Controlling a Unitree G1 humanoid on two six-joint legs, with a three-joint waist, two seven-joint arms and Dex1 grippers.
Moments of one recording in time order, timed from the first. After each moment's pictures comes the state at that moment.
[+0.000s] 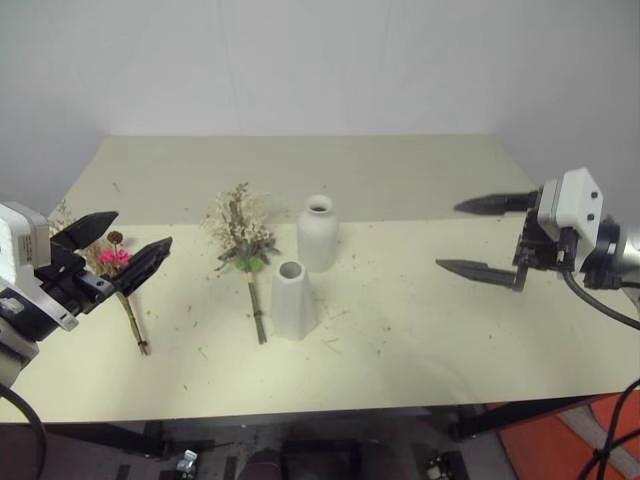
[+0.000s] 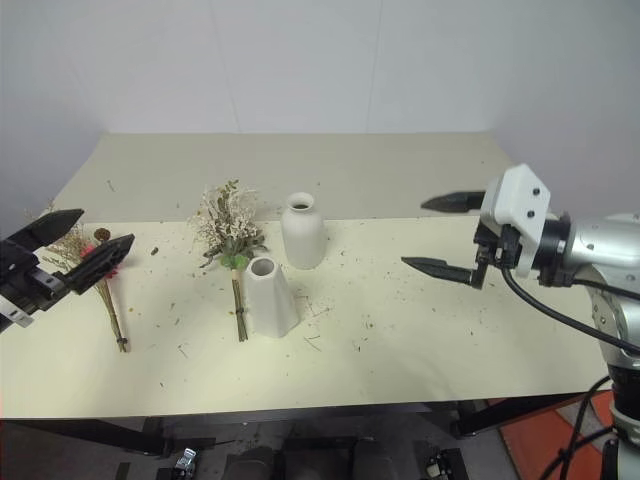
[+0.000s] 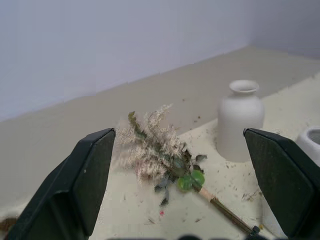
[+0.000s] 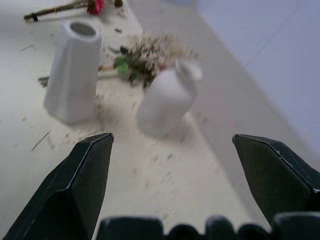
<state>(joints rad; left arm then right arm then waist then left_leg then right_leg) 0.05 0.88 0.81 -0.65 -1.03 0.89 -0.33 -0.52 -0.98 -0.19 -0.30 0.49 0.35 1.12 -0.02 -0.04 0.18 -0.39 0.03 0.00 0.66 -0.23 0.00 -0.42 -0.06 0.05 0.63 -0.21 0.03</state>
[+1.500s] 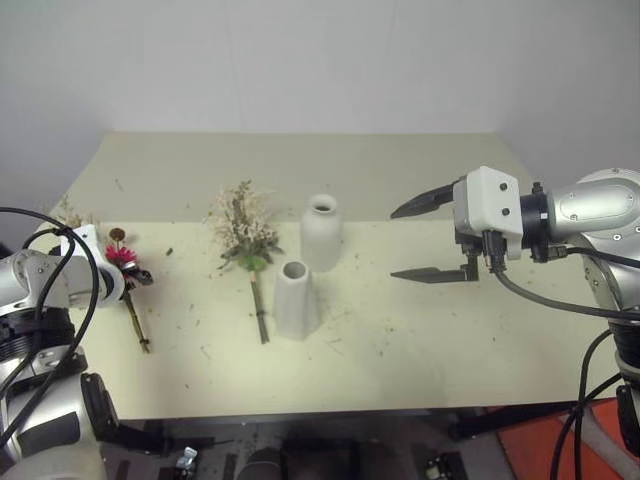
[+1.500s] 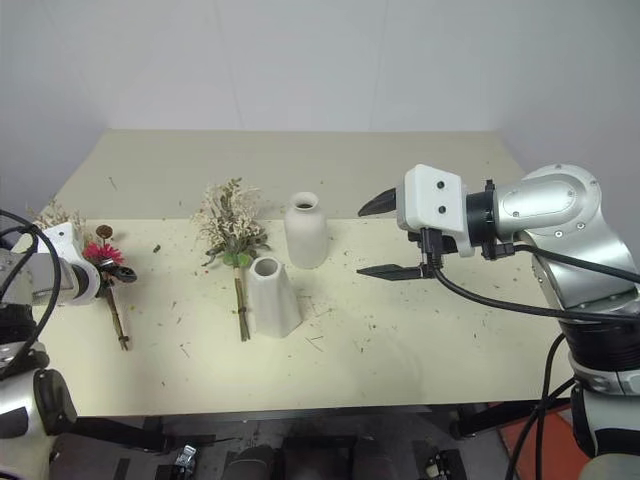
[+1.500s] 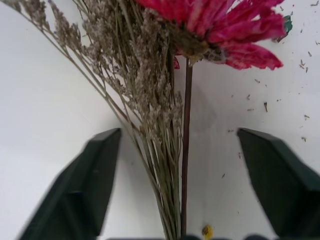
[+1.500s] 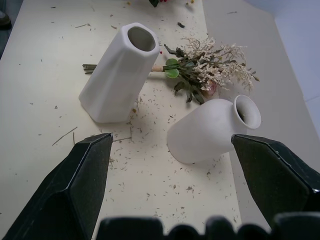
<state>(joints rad) -0.78 0.74 0.44 0.47 -0.56 1.33 0.15 -0.80 -0.94 0.11 -0.28 0.34 0.38 1.26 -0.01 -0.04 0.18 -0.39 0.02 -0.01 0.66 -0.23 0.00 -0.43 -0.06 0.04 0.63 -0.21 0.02</state>
